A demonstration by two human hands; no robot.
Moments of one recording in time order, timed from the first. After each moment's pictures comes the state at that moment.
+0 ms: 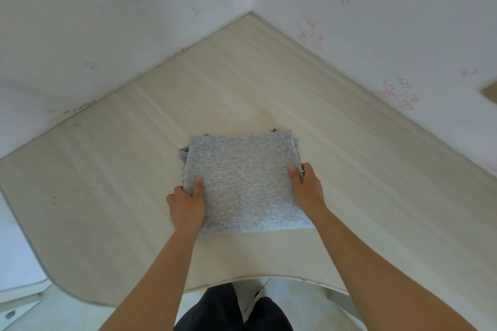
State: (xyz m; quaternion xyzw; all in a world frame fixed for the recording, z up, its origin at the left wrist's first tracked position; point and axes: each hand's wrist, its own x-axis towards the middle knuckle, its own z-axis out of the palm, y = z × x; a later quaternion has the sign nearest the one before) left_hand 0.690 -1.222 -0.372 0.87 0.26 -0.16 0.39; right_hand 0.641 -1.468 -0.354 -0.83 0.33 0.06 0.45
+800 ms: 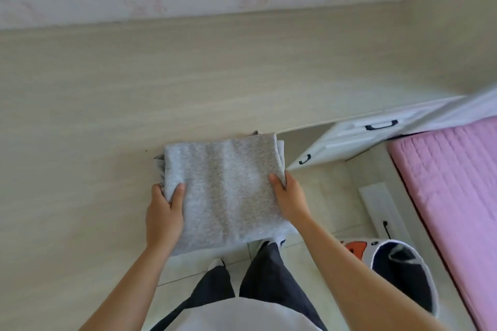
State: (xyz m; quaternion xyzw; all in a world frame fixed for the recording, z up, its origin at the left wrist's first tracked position) left_hand 0.559 -1.272 -0.355 0.85 -0.29 -0.29 0.32; right_hand 0.330 -1.375 -0.364 -0.54 0.66 -0.16 0.50
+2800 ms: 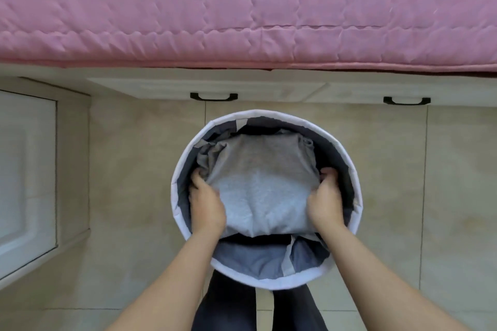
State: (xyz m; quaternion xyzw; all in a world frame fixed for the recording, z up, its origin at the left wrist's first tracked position) left_hand -0.181 -1.321 -0.860 0.55 -0.75 -0.33 -0.18; right_hand -0.288 -1.137 -0.855 0.13 0.91 -0.26 0.30
